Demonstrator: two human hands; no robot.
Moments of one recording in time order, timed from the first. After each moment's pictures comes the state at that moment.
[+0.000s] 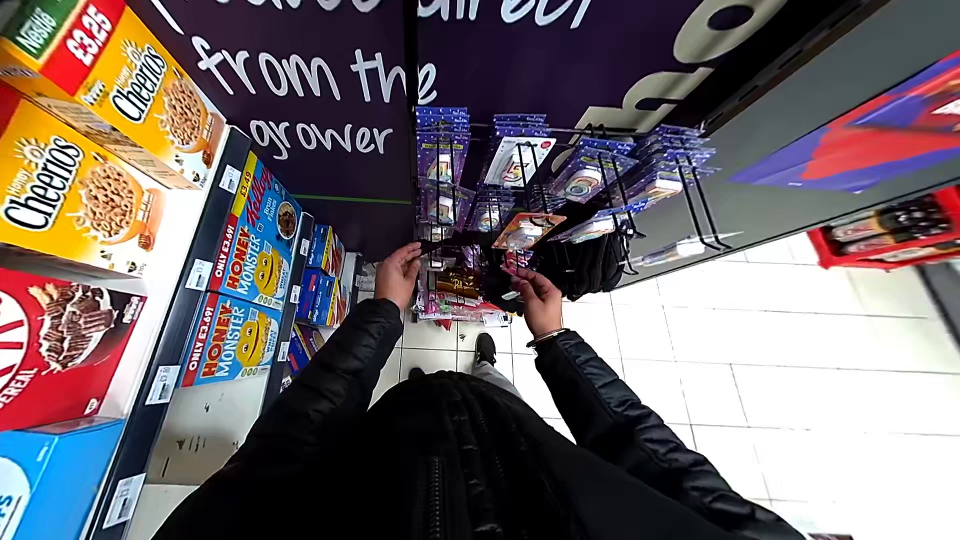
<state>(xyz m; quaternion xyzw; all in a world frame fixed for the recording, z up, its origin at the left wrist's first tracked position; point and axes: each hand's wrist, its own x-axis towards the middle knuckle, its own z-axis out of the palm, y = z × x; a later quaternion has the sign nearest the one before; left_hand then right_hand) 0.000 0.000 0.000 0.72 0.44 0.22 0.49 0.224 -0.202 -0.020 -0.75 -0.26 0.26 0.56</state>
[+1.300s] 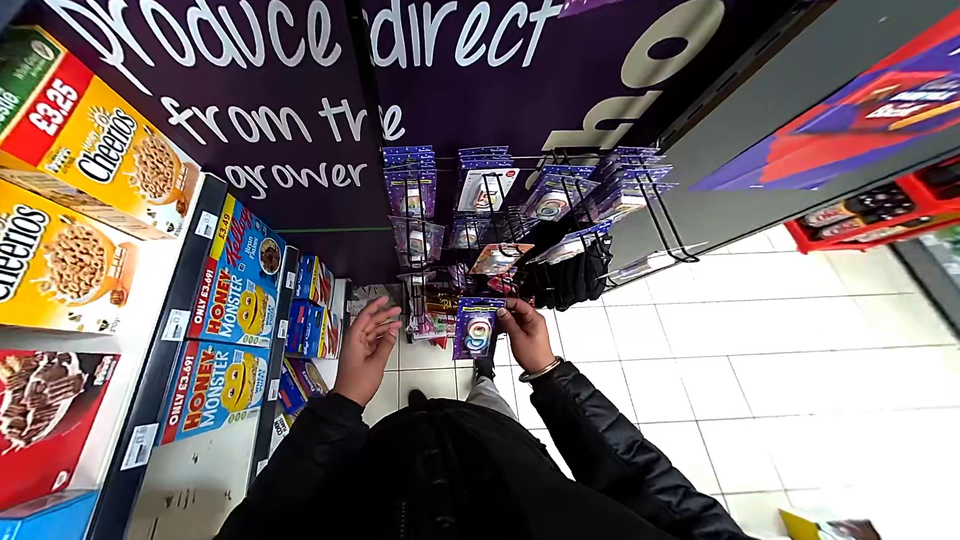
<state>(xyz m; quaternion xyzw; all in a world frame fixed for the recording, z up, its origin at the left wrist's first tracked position) -0.058 -0.061 0.064 0.66 0.36 0.26 0.61 0.208 -0.218 0.005 -0.66 -0.32 0.30 0.60</state>
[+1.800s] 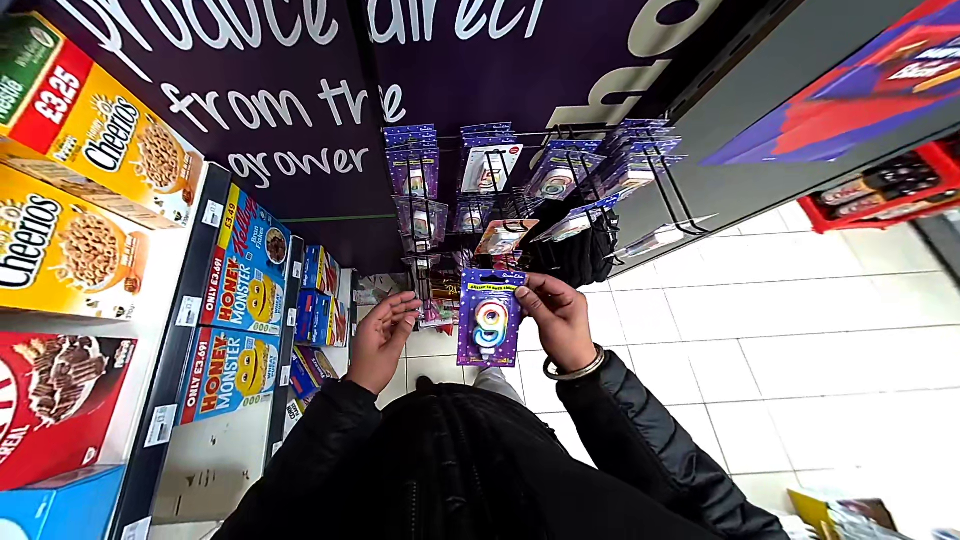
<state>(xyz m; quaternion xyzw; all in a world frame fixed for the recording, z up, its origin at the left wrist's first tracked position) -0.059 -0.080 0.083 0.68 0.32 0.26 0.61 0.186 -0.233 0.106 -0.59 -0.35 0.30 0.67</state>
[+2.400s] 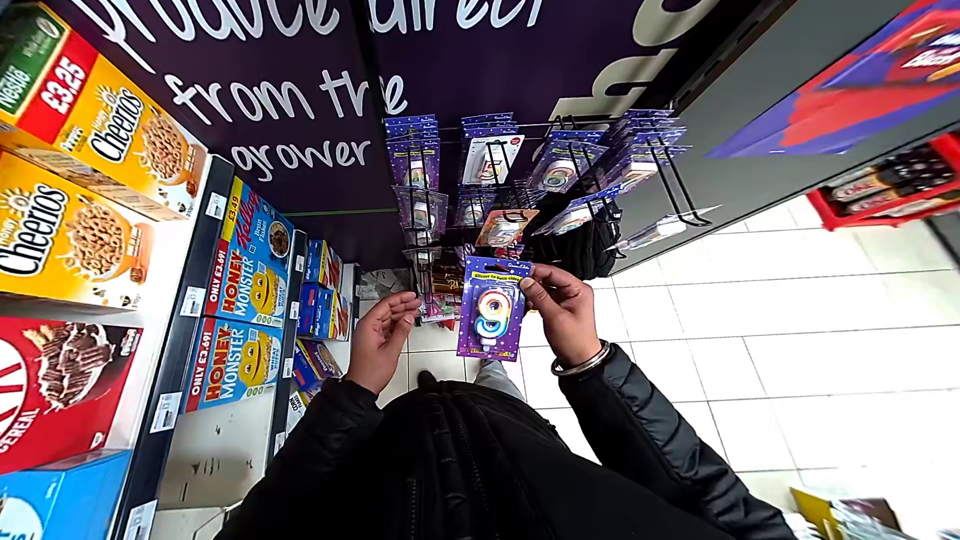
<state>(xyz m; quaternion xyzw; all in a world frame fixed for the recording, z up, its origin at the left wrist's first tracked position) -0.065 -0.093 0.085 0.68 0.32 0.27 0.60 0.186 -0.239 0.113 -0.59 -0.34 0.29 0.67</state>
